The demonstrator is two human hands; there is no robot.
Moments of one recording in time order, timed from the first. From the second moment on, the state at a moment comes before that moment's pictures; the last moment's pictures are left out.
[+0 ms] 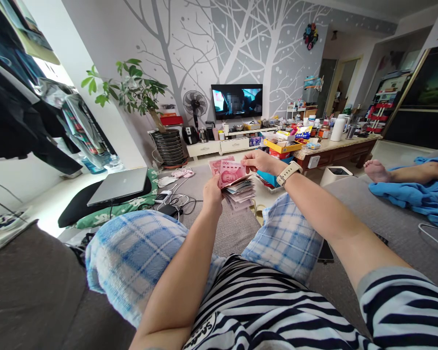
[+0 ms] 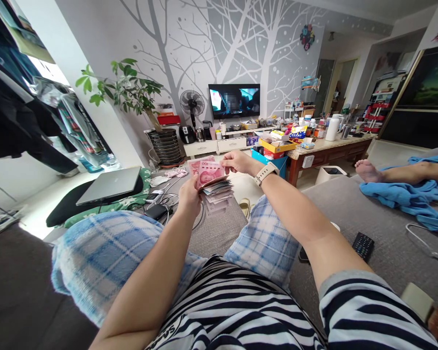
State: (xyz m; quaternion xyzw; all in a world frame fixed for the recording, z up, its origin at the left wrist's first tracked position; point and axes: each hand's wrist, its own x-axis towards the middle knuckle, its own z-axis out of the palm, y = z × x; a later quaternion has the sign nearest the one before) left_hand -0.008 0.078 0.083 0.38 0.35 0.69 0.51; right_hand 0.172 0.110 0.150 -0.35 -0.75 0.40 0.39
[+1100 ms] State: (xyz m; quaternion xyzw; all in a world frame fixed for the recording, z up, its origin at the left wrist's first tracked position) left_hand -0.010 0.084 0.079 0.39 0.38 0.68 0.50; right_hand 0.174 0.111 0.148 -0.32 -0.76 0.43 0.37
